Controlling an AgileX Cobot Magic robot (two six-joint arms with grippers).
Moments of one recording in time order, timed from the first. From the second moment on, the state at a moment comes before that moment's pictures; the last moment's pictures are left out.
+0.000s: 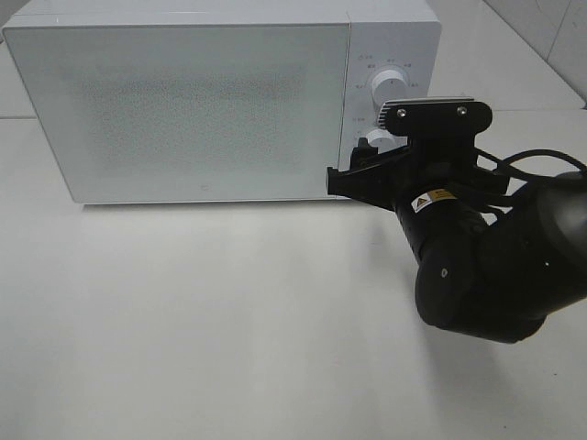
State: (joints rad) left arm 0.04 0.00 -0.51 0.00 1.04 0.03; right arm 0.75 1.92 -0.64 0.81 -1.21 -0.28
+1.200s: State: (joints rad) left arm 0.04 0.00 -0.51 0.00 1.04 0.03; right arm 0.64 2.13 -0.82 0.69 -1.19 -0.29
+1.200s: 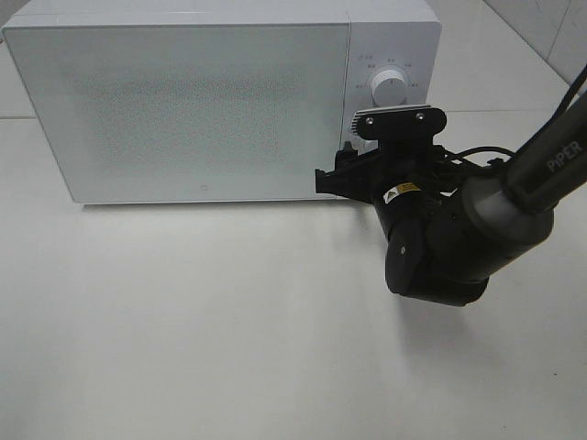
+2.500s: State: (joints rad) left arm 0.04 0.00 -0.51 0.01 1.04 0.03; right arm 0.64 2.11 -0.82 0.69 -1.18 -0.26
